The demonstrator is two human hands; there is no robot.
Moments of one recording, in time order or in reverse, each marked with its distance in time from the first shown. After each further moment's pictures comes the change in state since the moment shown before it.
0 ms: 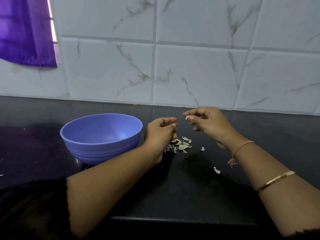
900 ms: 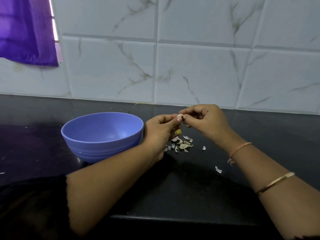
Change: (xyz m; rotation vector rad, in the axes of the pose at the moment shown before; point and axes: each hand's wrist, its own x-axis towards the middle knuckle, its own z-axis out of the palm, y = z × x) left_hand -0.006 0.007 -0.001 -0.179 -0.072 0.035; right_hand -0.005 -0.007 0.007 -0.097 0.045 -0.225
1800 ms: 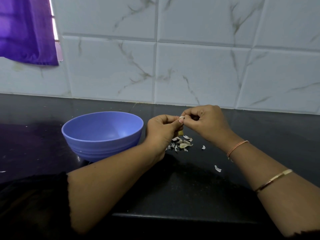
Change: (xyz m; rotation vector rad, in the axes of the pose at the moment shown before) left_hand 0.001 -0.002 0.002 0.134 0.015 0.047; right_hand -0.002 -0.005 -0.001 -0.315 -0.002 -0.146
